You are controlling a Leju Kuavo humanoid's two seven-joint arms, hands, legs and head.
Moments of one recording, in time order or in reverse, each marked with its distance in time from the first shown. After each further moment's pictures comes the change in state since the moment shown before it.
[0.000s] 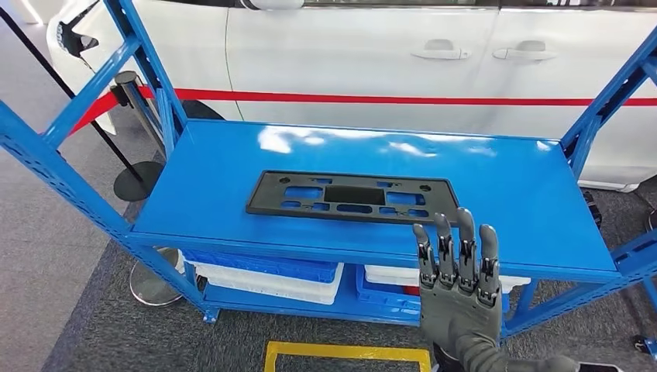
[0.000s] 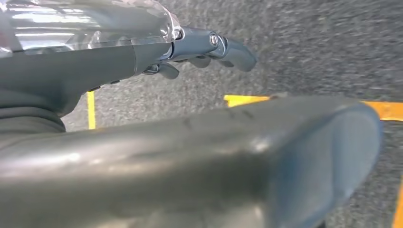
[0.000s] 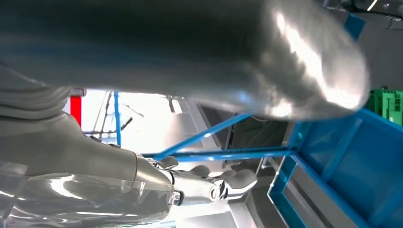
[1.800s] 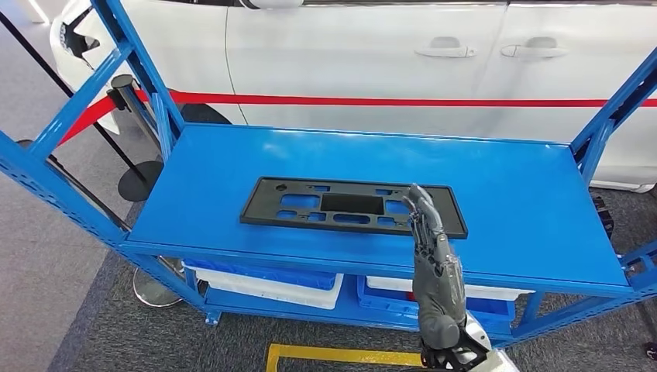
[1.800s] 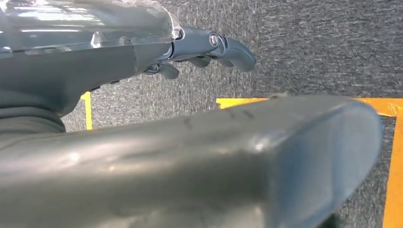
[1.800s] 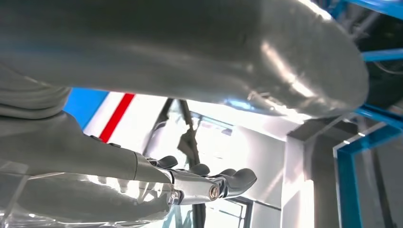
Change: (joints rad) left arm -0.016 0.008 -0.014 0.001 -0.036 -0.007 -0.010; right arm -0.109 -0.088 0.092 0.122 0.528 -0.587 0.011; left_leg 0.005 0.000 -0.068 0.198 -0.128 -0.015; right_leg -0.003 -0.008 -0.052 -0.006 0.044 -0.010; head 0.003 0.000
